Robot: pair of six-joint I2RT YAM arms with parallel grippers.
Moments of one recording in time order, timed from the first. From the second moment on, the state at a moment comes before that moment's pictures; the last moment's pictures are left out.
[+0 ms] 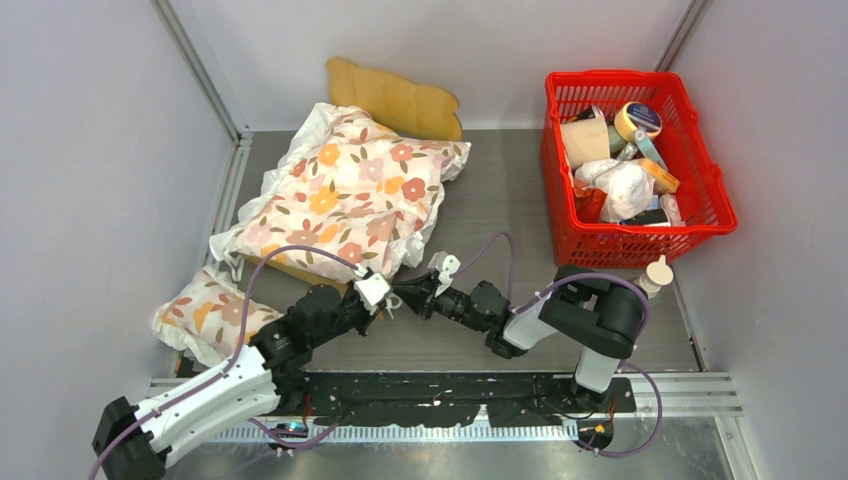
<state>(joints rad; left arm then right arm) -0.85 0.61 0.30 -0.06 0.04 0.13 1.07 1.74 0.43 1.45 -0.04 0.14</state>
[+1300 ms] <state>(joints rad) -0.85 0.62 0.30 -0.05 0.02 0.13 1.00 1.66 0.30 1.38 -0.04 0.57</state>
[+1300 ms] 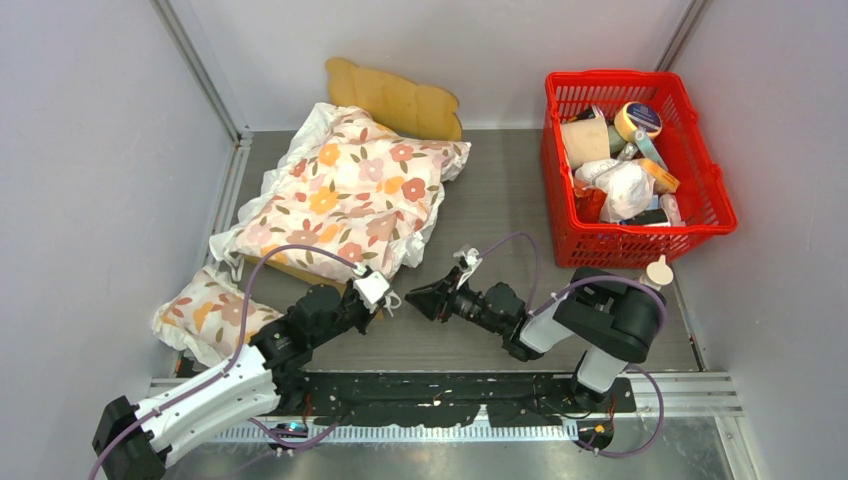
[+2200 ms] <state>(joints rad) -0.85 0.62 0.30 -0.05 0.01 0.13 1.00 1.82 0.37 1.47 -0.18 0.64</state>
